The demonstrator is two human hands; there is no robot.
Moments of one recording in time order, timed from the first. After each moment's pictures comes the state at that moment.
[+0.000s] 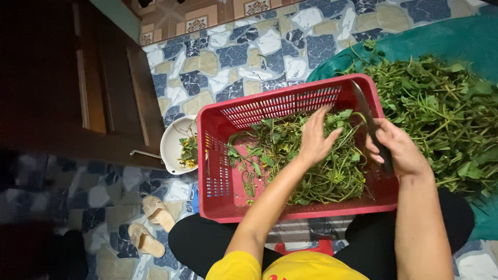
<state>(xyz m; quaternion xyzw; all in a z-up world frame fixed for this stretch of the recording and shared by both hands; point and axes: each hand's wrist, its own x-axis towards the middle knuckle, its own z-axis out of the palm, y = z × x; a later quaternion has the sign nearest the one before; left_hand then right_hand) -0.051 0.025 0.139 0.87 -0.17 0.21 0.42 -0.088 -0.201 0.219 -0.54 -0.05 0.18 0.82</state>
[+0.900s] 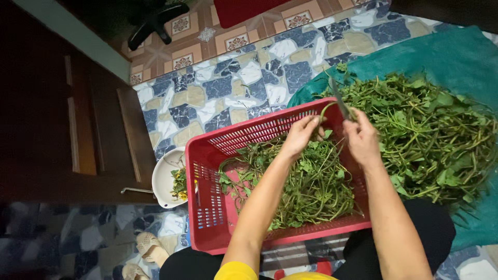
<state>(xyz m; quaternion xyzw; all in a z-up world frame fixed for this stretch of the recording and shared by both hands) 0.031 0.013 0.174 0.60 -0.09 -0.18 0.77 -0.022 -0.185 0.200 -0.78 0.01 -0.10 0.62</state>
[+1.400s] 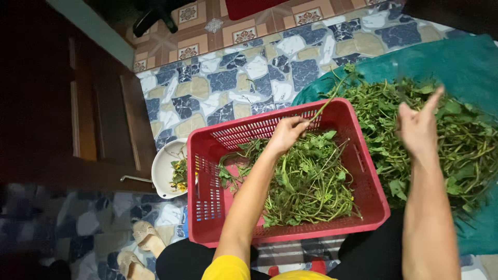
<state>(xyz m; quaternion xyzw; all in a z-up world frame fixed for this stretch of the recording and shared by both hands) 0.029 0.065 0.202 0.78 -0.09 -0.13 0.60 -0.018 -0.246 0.287 -0.82 0.19 -0.05 0.54</state>
